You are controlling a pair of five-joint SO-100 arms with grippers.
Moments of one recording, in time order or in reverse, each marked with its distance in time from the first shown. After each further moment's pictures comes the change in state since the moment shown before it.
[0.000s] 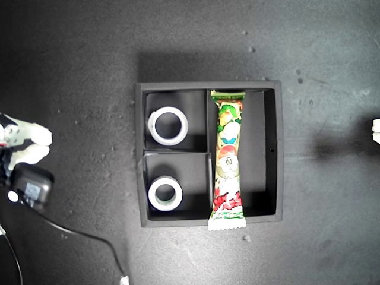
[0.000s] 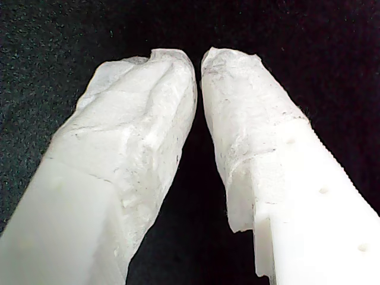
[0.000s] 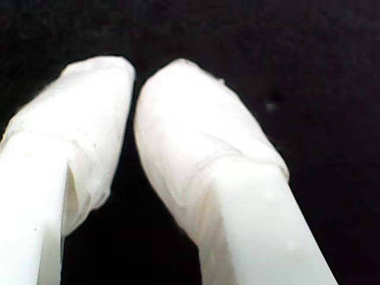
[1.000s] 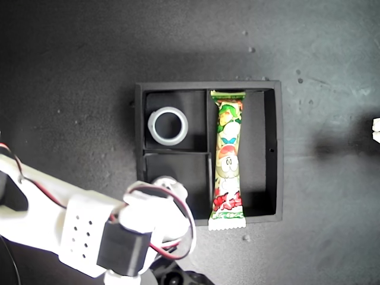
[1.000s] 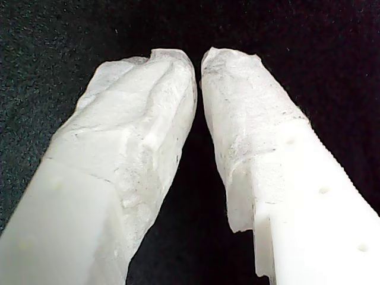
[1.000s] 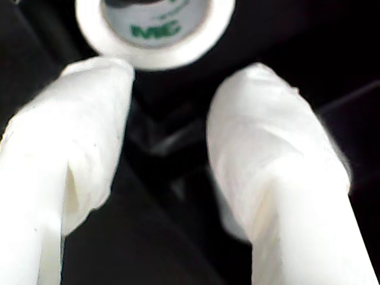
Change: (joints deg) arm 0 12.7 -135.4 -141.9 26.5 20.6; arm 1 0.4 0.0 0.0 0.0 0.0
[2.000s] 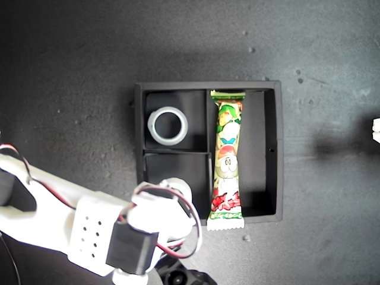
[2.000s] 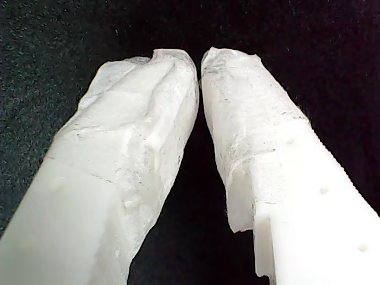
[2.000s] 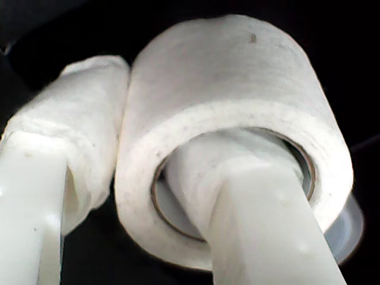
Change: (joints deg) arm 0 0.4 -8.4 -6.0 0.0 -0.2; arm 1 0.0 0.0 0.0 0.0 0.0
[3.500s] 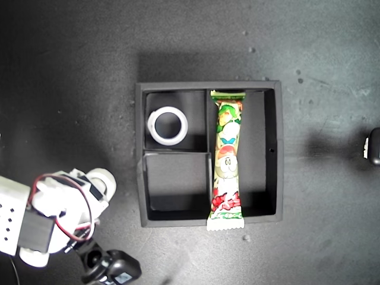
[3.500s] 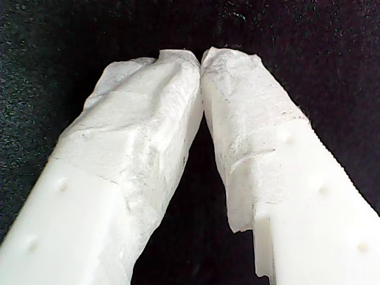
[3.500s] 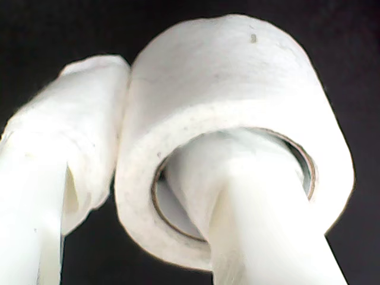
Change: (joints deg) arm 0 4.5 50.4 81.0 -30.0 -12.2; arm 1 -13.2 -33.9 -1.5 -21.3 27.9
